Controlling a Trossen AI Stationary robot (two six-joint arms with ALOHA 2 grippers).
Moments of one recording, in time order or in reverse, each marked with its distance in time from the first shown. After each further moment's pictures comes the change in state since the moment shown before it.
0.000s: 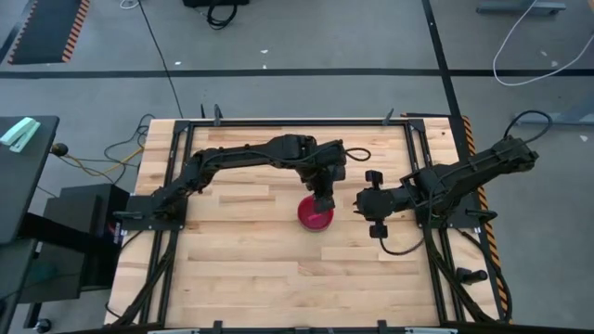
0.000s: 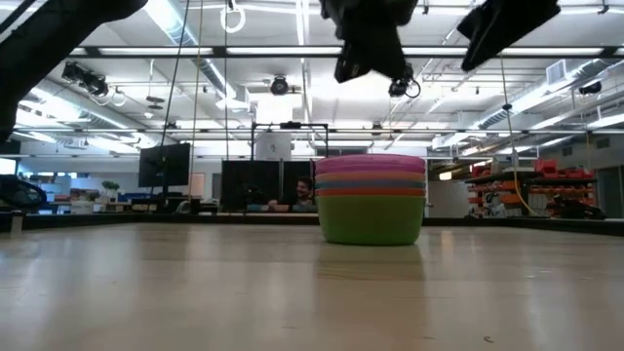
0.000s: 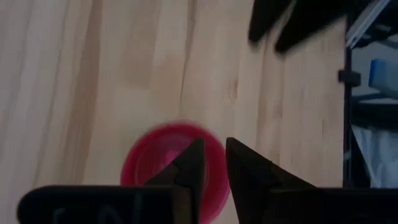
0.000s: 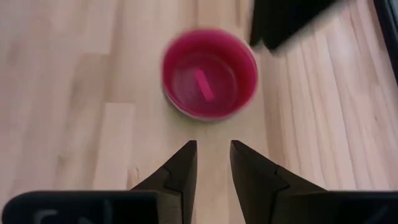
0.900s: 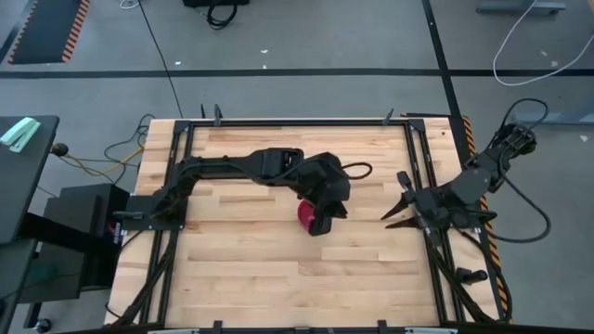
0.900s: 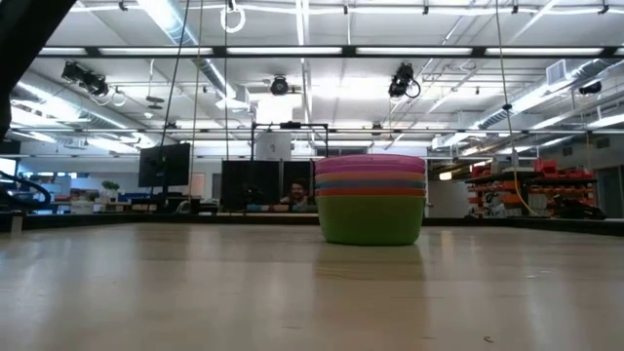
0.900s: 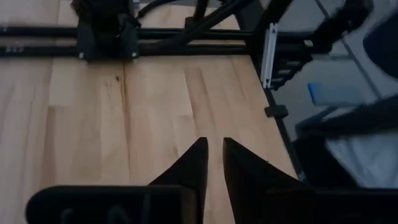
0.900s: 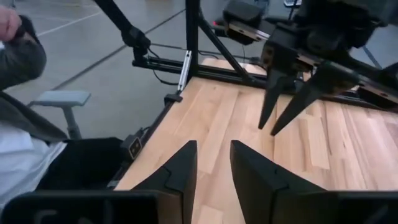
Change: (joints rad) left arm -0.146 -0.124 0.006 0.215 -0.020 0.095; right arm 0.314 -0.365 0.000 0.253 -0.008 -0.095
